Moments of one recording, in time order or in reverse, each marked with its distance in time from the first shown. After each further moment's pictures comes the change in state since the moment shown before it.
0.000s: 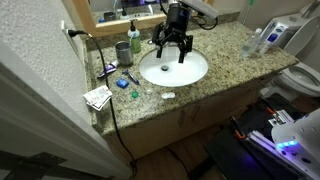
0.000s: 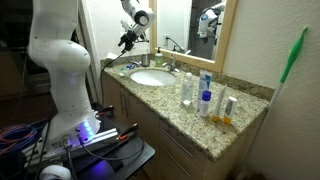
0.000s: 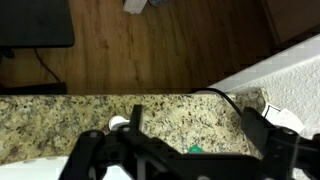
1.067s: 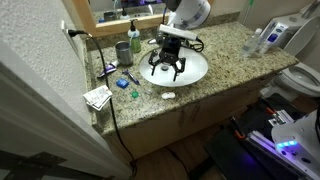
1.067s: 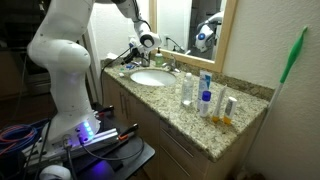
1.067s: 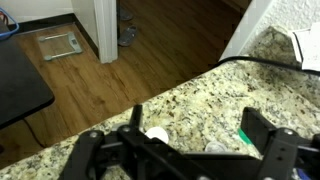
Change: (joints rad) arm 0.006 0.272 -0.052 0.053 0.188 0.015 0.301
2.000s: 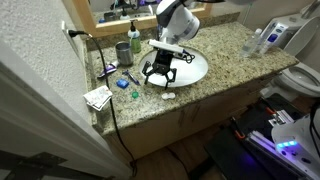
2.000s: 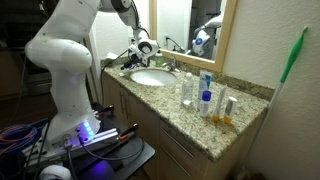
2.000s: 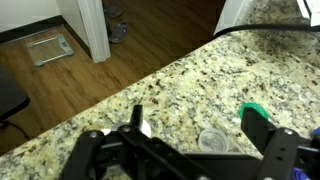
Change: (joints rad) arm 0.068 0.119 -0.018 0.067 0.042 0.095 0.078
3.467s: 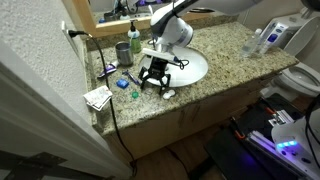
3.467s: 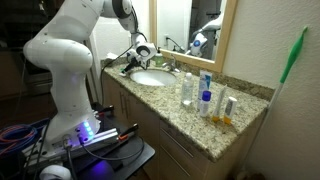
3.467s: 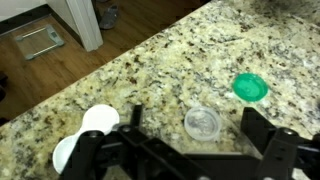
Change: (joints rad) arm 0.037 0.078 0.002 0.056 -0.016 0.111 0.083
